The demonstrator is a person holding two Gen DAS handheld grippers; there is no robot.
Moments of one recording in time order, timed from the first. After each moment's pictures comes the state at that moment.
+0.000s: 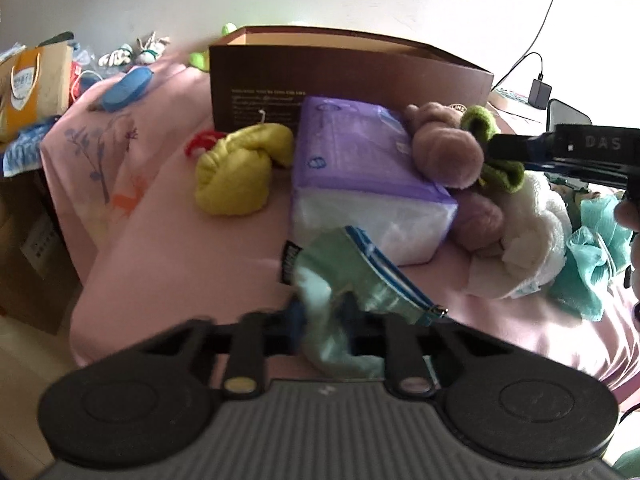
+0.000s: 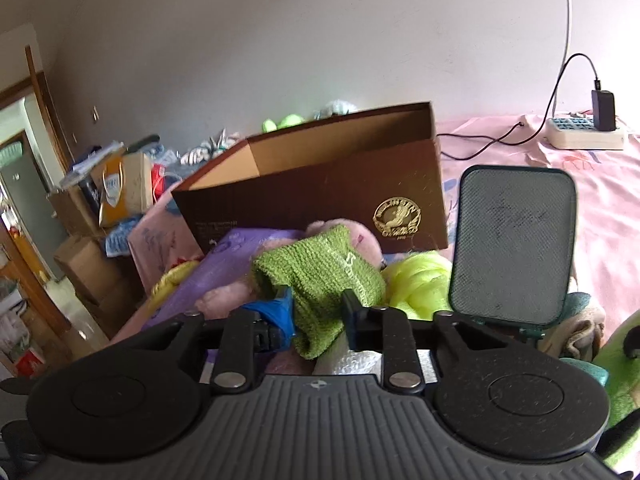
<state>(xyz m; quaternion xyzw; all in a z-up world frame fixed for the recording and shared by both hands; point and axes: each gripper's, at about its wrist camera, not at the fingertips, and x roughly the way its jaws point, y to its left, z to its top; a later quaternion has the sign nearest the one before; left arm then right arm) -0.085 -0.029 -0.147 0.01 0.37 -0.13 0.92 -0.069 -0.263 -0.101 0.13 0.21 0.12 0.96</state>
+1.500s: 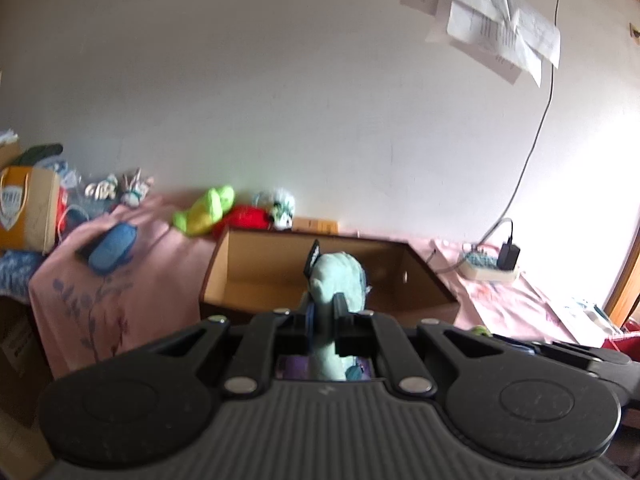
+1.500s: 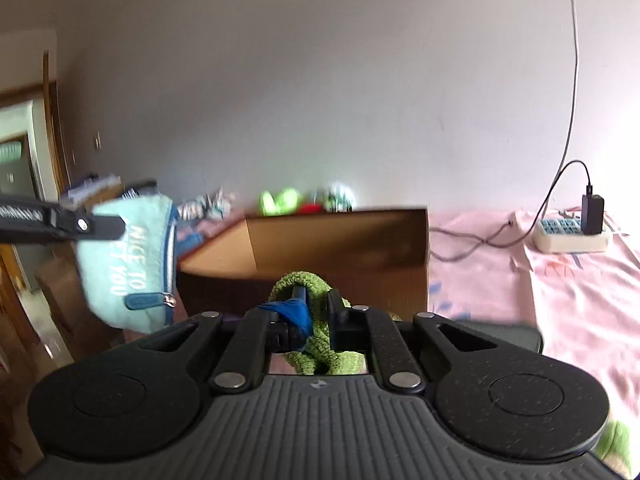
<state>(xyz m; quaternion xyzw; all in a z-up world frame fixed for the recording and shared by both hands) -0.023 -0.019 0.003 -0.04 0.19 -0.17 0.97 -0.067 -0.265 -0.045 0.08 0.11 0.10 0.99</state>
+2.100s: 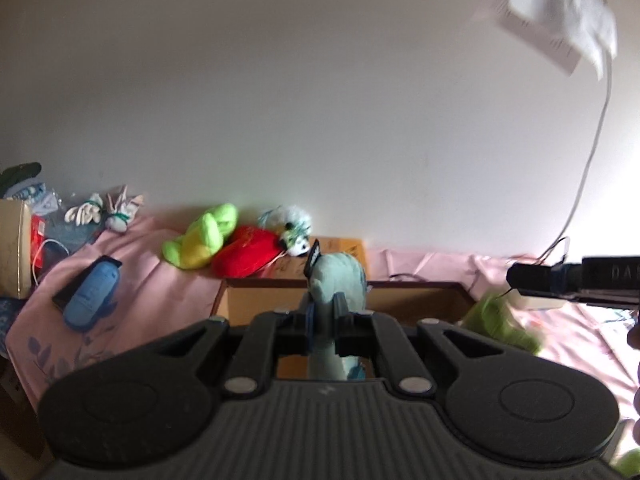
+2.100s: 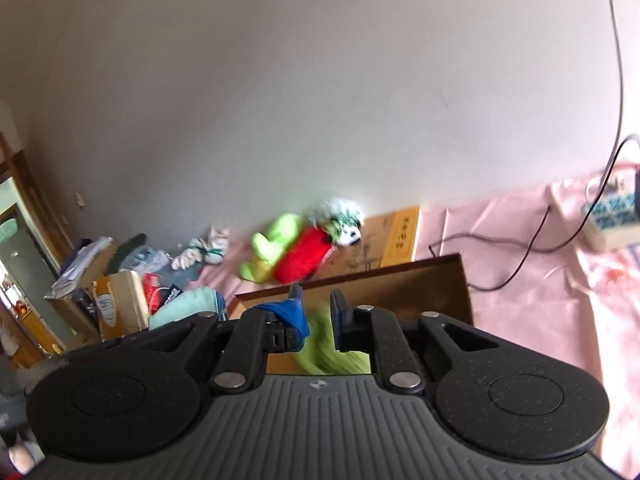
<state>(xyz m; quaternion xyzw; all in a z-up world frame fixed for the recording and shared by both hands) 0.138 -0.042 0.002 -0.02 0.21 -0.15 0.97 0.096 -0.282 0.023 0.21 0.19 0.11 0.95</state>
